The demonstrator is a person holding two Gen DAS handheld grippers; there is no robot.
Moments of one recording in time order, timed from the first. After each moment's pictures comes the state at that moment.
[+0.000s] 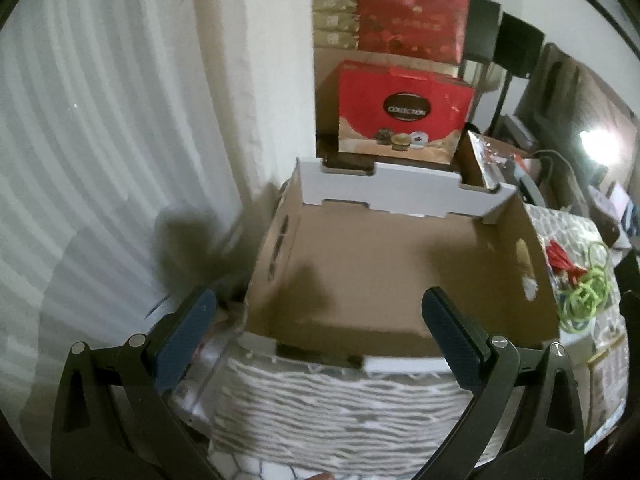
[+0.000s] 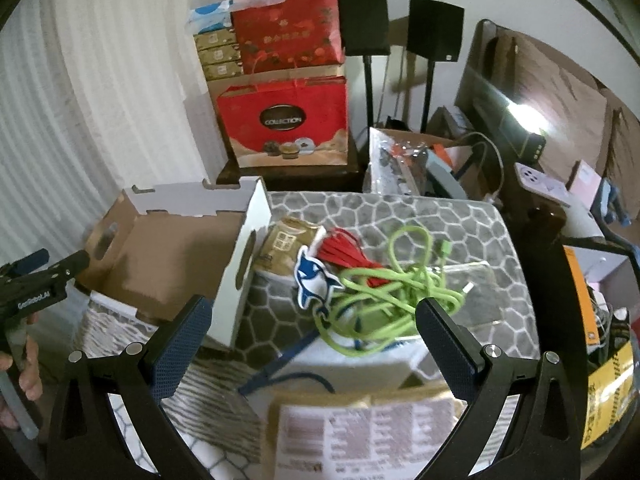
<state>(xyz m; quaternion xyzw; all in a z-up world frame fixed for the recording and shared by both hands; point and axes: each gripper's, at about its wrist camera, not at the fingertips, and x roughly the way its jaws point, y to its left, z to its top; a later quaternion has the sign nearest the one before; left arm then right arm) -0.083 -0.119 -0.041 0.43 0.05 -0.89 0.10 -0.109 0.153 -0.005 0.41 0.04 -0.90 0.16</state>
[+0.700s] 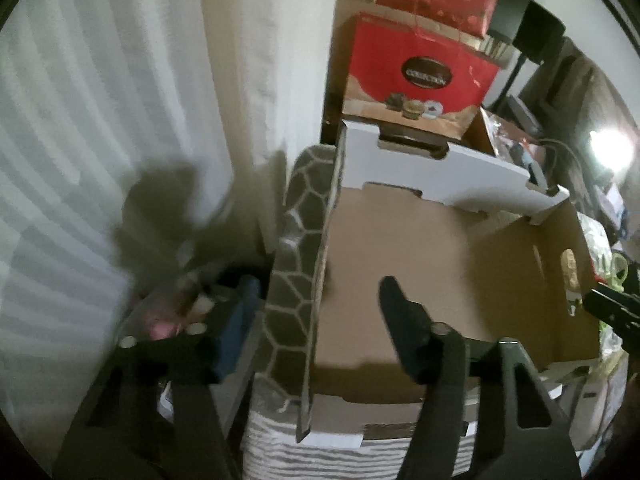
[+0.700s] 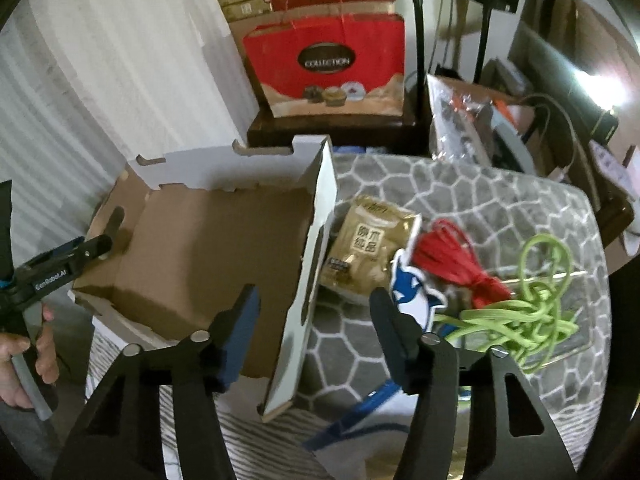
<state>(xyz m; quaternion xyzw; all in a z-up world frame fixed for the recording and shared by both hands) -0.134 -0.177 -0.091 0.51 0.09 -0.85 0.06 -0.174 0.081 -0.053 0.51 0.03 -0.83 0.21</state>
